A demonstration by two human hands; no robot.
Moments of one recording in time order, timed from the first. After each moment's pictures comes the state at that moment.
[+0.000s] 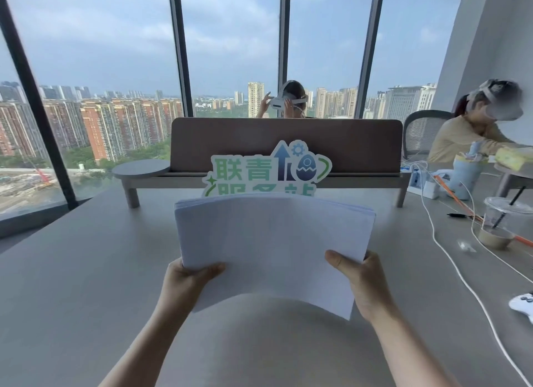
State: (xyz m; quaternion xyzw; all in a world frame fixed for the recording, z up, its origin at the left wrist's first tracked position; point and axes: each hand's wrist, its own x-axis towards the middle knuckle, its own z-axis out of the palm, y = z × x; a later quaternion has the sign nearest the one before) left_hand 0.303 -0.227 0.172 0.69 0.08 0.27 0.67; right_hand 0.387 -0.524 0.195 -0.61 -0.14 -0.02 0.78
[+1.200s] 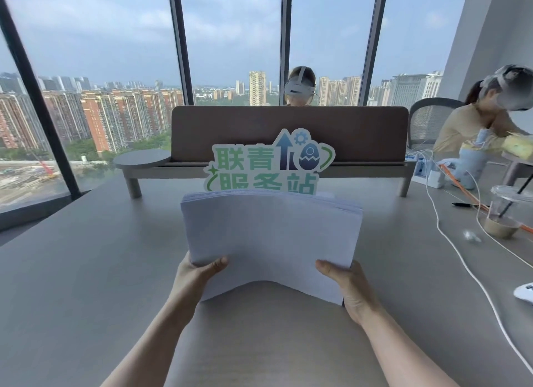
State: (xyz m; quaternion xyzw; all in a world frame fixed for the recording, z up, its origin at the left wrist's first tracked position) left_hand 0.311 -0.230 0.154 0.64 0.08 0.22 0.74; right_hand 0.391 -0.511 0.154 -0.60 -0.13 0.07 0.78
